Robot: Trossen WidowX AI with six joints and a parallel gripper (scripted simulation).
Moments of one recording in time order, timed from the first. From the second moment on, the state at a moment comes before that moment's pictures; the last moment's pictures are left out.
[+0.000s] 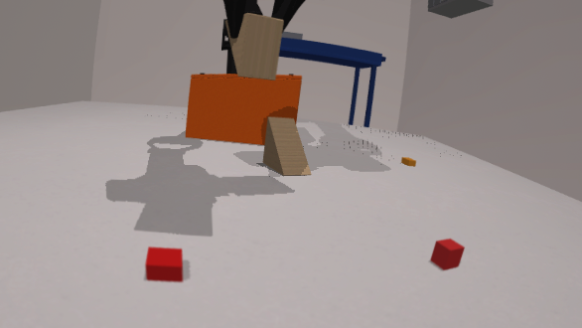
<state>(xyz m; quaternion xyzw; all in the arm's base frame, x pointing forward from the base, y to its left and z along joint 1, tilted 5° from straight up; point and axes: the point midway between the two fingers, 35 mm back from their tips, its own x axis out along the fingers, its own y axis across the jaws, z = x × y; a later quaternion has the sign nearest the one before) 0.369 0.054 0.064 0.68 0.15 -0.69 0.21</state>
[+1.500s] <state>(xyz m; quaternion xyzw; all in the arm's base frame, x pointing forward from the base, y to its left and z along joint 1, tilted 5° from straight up) 0.304 0.115 -0.006 0.69 0.13 -0.69 0.18</state>
